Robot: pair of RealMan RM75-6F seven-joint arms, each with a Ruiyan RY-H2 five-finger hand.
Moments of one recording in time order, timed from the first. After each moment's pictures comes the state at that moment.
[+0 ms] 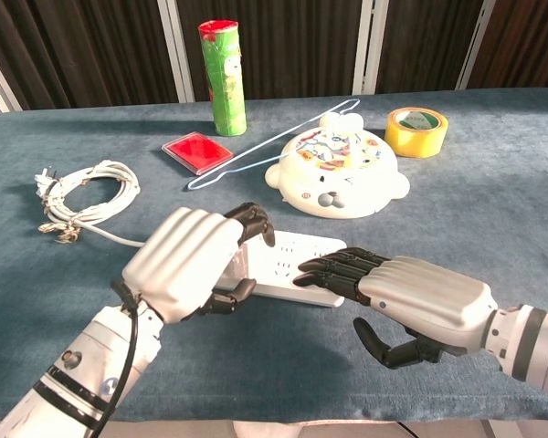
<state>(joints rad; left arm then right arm) -0.53 -2.19 -0.08 -0.90 1.62 1.39 0.35 0.52 -1.73 -0.07 -1.22 -1.74 1.02 0.01</state>
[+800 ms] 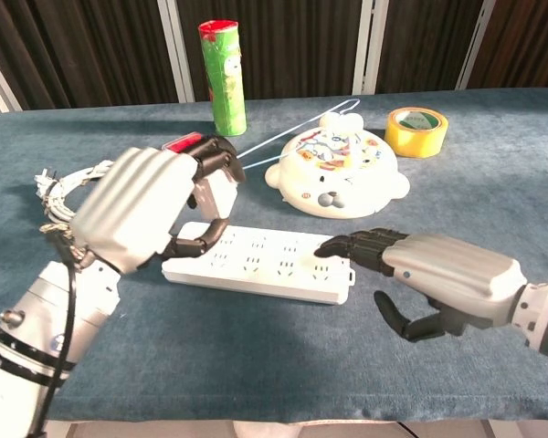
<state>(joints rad) -0.53 -2.08 -0.12 -1.01 1.66 1.52 0.34 0.52 -1.65 -0.07 -1.29 -1.71 1.11 0.02</state>
